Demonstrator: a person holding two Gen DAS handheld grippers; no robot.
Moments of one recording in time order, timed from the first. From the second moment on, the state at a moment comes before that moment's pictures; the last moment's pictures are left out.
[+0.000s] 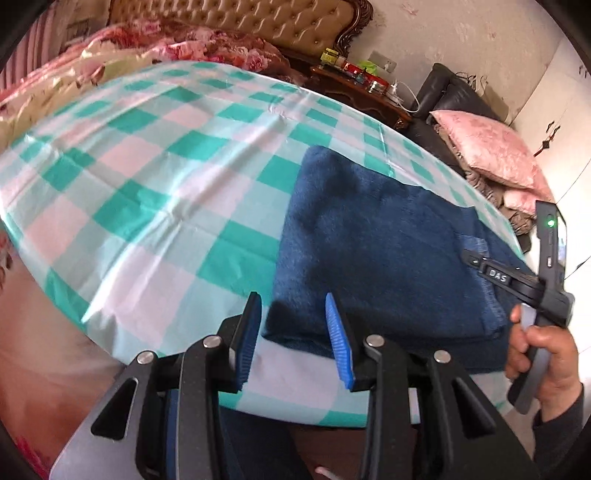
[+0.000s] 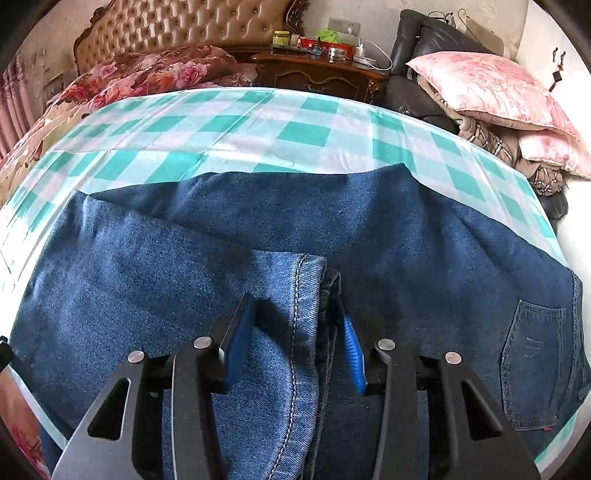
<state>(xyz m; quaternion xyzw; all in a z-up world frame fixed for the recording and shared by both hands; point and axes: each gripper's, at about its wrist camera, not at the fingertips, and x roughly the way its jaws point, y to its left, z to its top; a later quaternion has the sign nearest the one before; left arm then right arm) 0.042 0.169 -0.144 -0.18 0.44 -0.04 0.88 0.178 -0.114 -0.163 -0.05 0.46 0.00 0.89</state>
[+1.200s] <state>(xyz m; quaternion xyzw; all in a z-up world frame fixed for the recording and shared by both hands) 0.045 0.190 -0.166 -0.29 0.45 -0.08 0.84 0.178 -0.115 -0.164 -0.06 0.46 0.00 0.89</state>
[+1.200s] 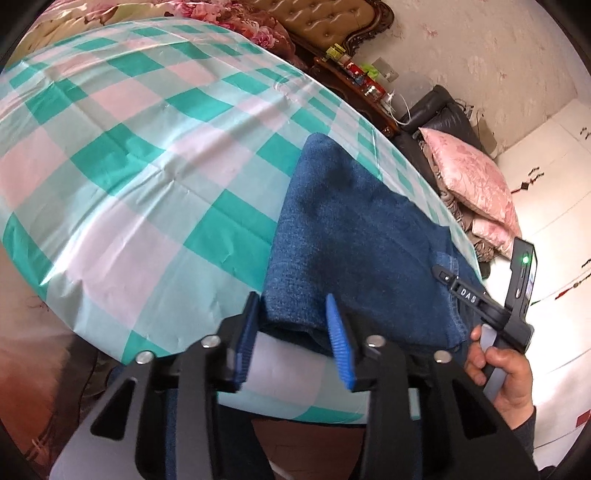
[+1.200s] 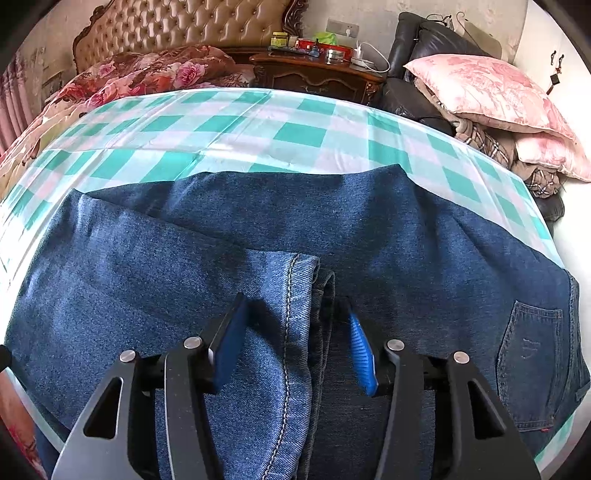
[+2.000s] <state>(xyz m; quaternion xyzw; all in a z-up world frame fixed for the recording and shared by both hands) 0.048 0.195 -0.169 -0.33 0.45 -0.09 0.83 0.177 -0.113 -0.164 -0.07 0.45 -0.01 0.89</state>
